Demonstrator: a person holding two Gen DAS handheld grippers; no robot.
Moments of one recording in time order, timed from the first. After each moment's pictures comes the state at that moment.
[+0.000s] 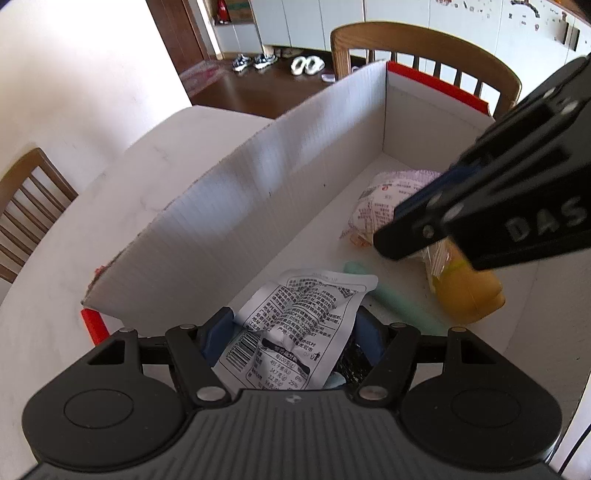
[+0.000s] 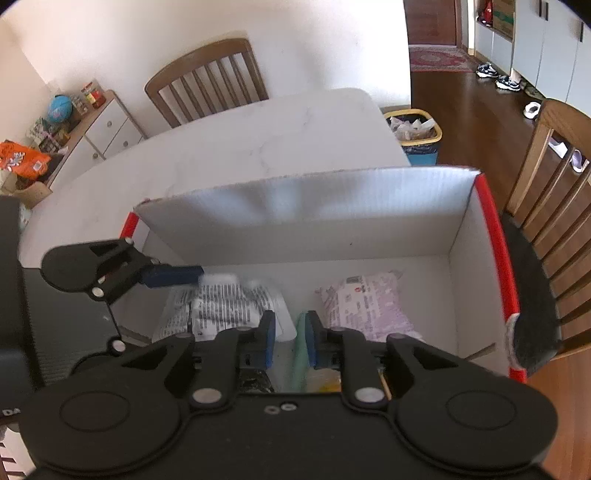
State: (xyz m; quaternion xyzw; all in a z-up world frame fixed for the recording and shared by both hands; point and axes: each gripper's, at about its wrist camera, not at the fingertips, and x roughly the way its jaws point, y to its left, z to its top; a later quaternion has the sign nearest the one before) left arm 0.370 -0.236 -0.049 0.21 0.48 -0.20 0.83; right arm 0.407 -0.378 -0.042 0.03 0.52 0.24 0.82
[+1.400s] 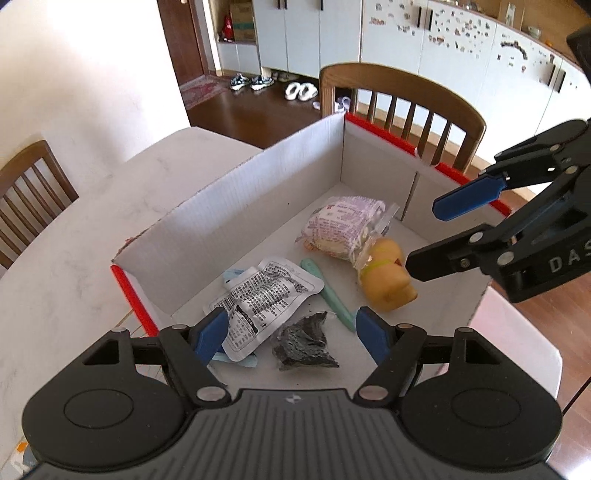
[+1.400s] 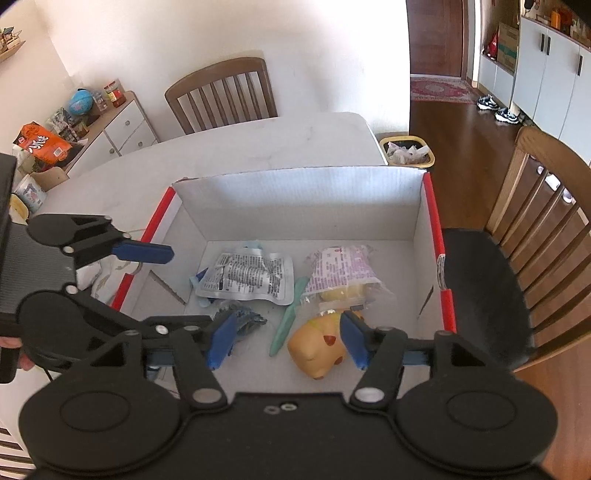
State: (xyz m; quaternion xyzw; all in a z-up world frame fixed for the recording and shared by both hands) left arm 0.312 -0.216 0.006 0.14 0.45 -0.21 0.86; right arm 0.342 -0.408 -0.008 -0.01 0.48 0.25 0.84
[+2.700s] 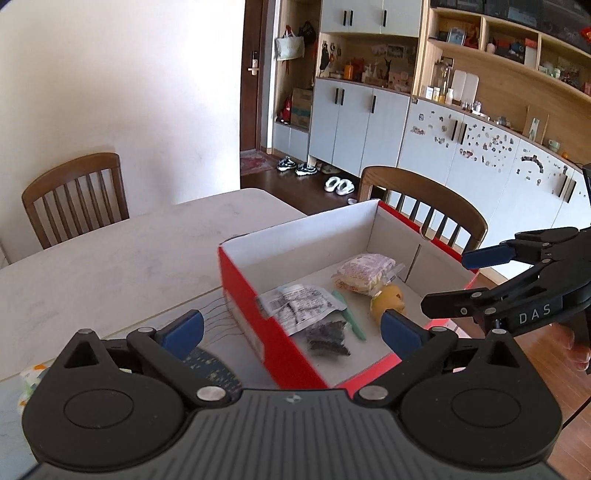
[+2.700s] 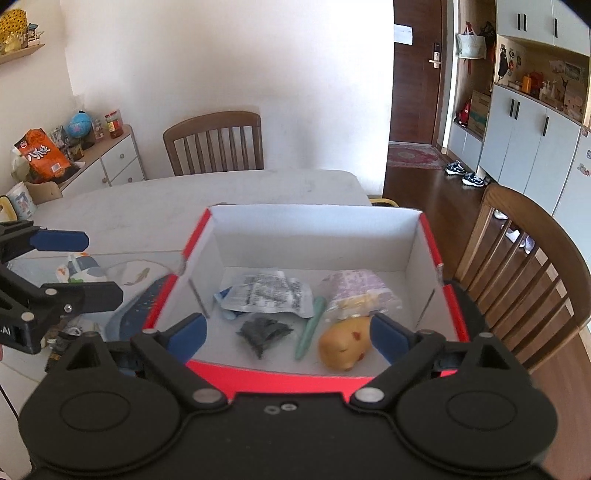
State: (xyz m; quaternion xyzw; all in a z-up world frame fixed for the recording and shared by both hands) left arm 0.200 -0.119 0.050 0.02 0.32 -0.16 0.93; right arm 0.255 -0.369 0.007 -0.04 0.37 0.20 0.91
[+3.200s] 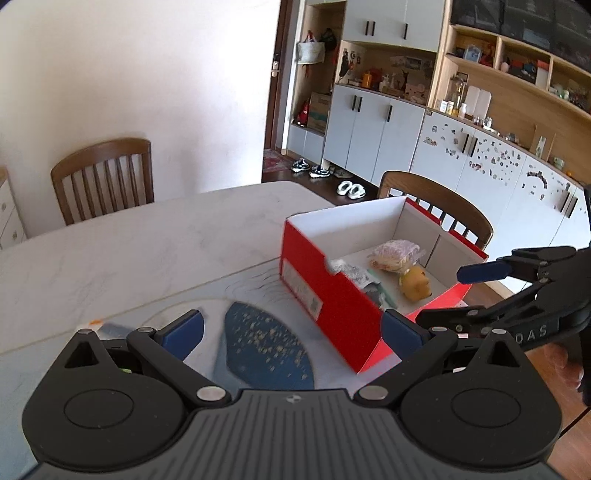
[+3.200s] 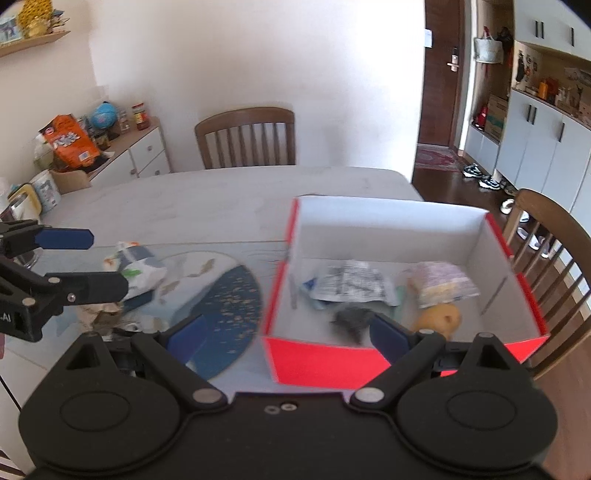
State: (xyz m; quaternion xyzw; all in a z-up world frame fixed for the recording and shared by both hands) left arm 0.151 -0.030 0.053 -0.01 0.33 -0.15 0.93; right arm 0.205 -0.277 0.007 -0.04 0.37 0.22 0.90
